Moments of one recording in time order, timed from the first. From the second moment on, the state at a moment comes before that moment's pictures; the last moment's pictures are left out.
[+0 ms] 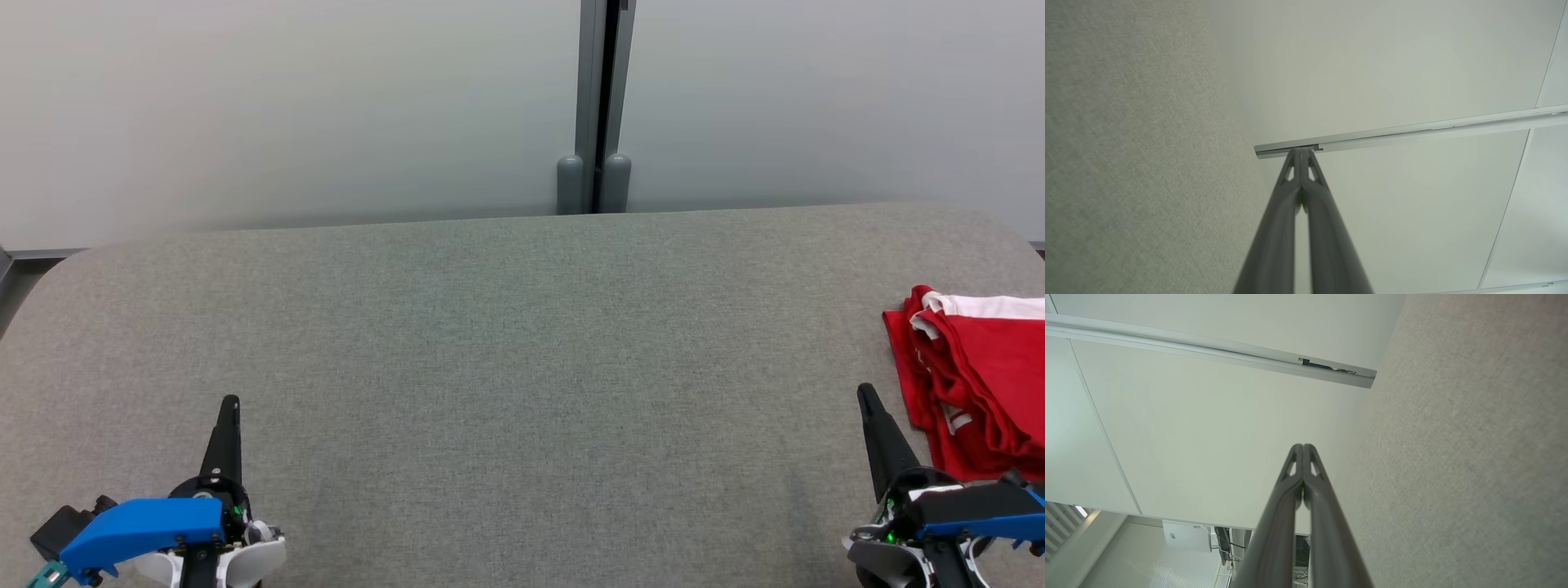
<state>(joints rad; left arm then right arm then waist) -0.08 0.06 0.09 0.26 -1.46 -0.12 0.07 -0.09 -0.06 -0.10 0.25 1.44 0.13 0.09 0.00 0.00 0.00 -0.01</state>
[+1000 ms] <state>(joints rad) -0.10 0.05 0.11 0.25 -1.61 -0.13 0.11 -0.10 -0.05 -0.11 0.25 1.61 0.13 0.11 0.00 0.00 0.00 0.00</state>
